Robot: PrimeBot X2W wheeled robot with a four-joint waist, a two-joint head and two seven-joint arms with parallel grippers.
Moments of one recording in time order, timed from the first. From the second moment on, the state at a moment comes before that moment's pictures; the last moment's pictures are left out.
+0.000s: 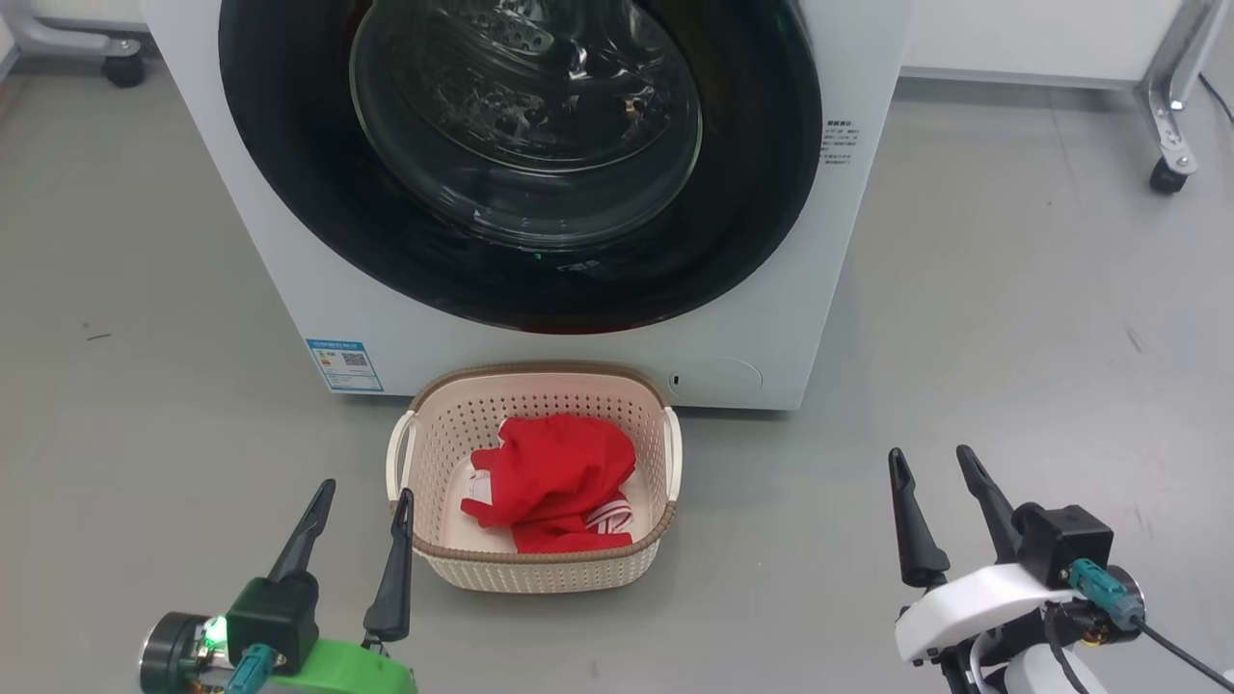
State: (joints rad) left arm 0.01 0.09 -0.23 0.16 -0.25 0.02 -0.25; right arm -0.04 -0.06 0.19 0.31 0.35 0.08 -0.25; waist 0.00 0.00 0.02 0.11
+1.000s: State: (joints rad) left arm 0.05 0.10 -0.24 0.15 -0.25 0.02 -0.25; right arm 0.12 -0.05 0.19 0.16 0.32 0.03 -0.25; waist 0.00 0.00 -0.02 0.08
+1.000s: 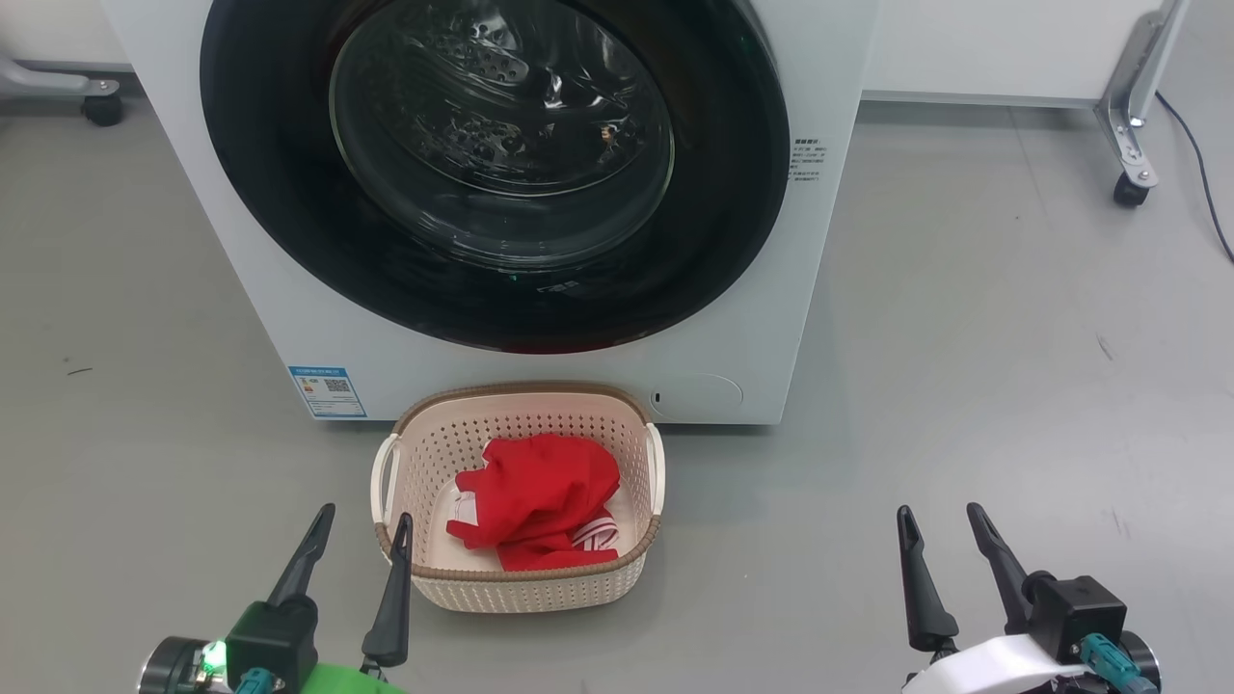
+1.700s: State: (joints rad) left arm 0.06 0.10 -0.25 0.13 -0.25 0.02 -0.25; right arm 0.15 -0.05 0.19 0.14 0.31 0.03 -0.25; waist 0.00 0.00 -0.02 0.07
